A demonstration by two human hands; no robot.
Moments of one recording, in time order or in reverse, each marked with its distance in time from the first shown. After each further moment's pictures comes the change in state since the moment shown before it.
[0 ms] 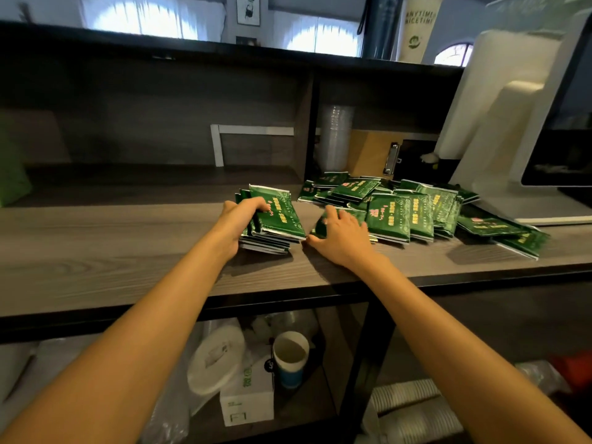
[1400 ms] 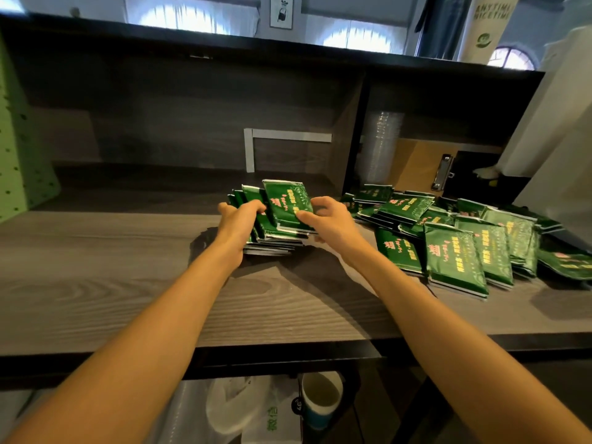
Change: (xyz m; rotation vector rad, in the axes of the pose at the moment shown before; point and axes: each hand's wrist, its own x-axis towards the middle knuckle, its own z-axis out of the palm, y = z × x) left_hand 0.048 0.007 -0.040 -0.006 0.285 0.101; right_hand 0.069 -0.076 0.009 0.979 -0.052 0.005
